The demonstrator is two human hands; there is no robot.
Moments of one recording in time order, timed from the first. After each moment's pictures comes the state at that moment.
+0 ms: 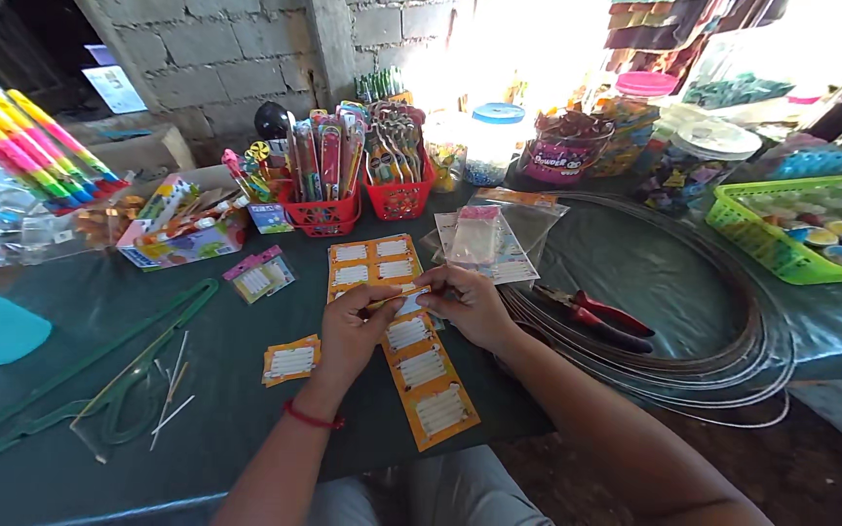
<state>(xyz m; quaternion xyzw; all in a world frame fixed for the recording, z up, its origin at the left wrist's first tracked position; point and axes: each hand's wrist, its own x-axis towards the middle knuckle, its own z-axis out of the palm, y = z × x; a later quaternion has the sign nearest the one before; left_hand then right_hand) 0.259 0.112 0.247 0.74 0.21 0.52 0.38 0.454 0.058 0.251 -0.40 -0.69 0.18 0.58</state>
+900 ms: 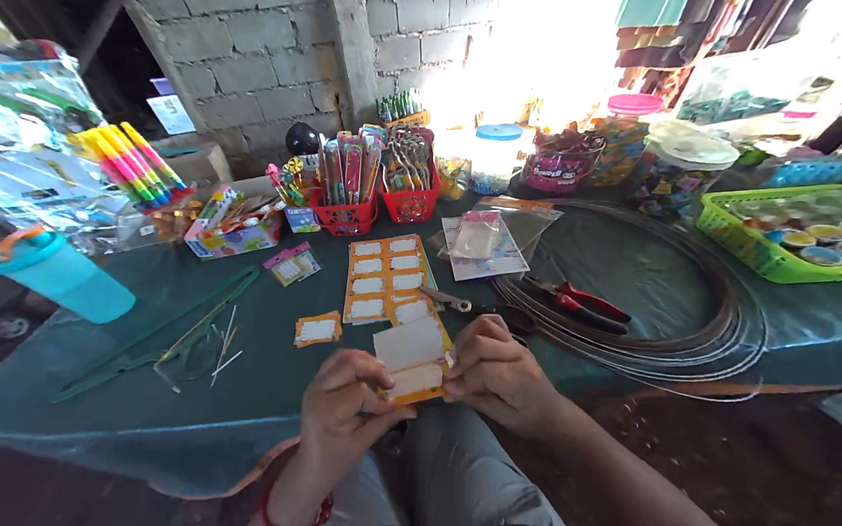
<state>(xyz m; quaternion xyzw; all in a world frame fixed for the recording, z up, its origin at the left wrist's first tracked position) 0.185 -0.010 0.257 0.81 0.09 0.55 0.18 0.426 -0.065 0.263 -0.26 -0.80 -0.04 0.54</state>
